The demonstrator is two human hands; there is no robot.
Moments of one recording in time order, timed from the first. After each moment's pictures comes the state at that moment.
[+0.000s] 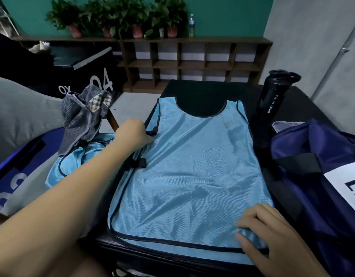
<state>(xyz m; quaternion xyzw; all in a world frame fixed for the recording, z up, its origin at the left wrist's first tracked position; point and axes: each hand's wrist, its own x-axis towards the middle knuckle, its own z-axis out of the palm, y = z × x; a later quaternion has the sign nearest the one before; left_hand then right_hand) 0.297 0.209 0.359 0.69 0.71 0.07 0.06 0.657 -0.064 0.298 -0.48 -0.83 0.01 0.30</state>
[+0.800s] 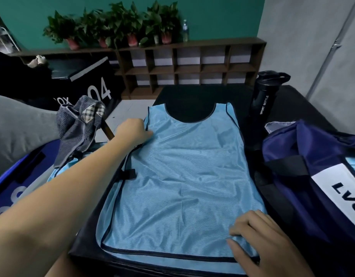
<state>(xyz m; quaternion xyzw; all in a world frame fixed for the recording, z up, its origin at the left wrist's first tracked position) 0.318 0.263 0.357 0.70 0.71 0.09 -0.01 0.661 -0.063 0.290 -0.47 -0.81 0.00 0.34</state>
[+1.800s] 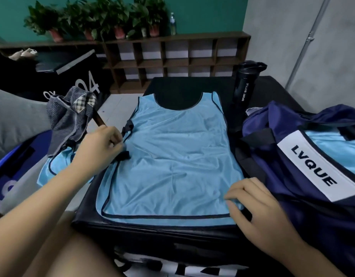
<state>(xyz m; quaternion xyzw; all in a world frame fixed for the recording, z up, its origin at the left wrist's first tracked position) 0.264 0.093 0.360 0.77 0.57 0.27 0.01 0.673 -0.098 0.308 -0.50 -0.79 0.02 0.34</state>
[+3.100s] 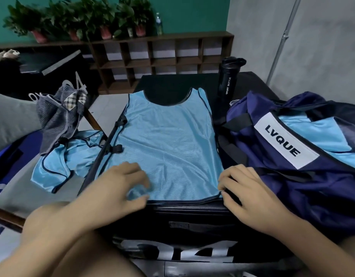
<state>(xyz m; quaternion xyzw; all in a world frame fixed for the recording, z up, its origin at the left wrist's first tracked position) 0.312 -0.055 0.364 0.91 0.38 0.12 0.07 0.686 -0.126 0.315 -0.51 -0.83 -0.02 0.22</state>
